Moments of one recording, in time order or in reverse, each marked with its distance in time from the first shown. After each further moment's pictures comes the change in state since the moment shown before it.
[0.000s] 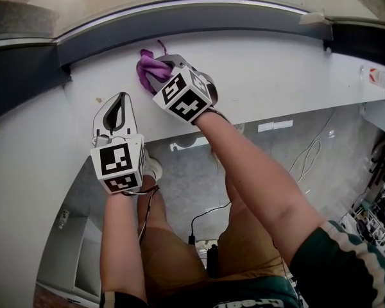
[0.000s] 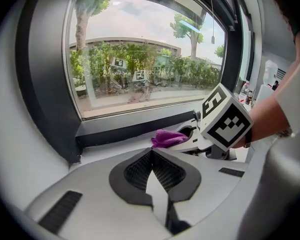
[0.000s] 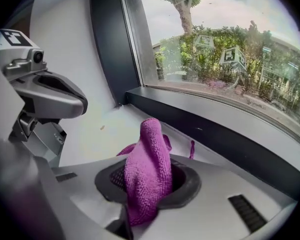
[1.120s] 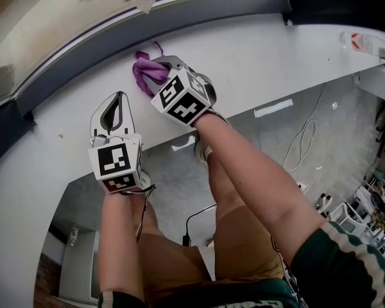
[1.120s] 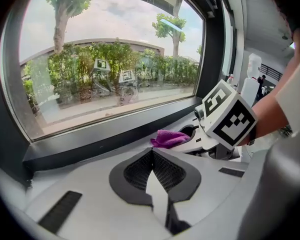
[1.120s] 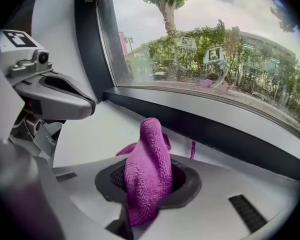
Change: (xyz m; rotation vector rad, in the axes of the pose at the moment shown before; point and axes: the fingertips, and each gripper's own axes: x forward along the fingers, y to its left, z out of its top) left arm 0.067 -0.147 0.053 0.133 -0.010 -0.136; right arm -0.100 -0.109 -0.089 0.108 -0.013 -0.111
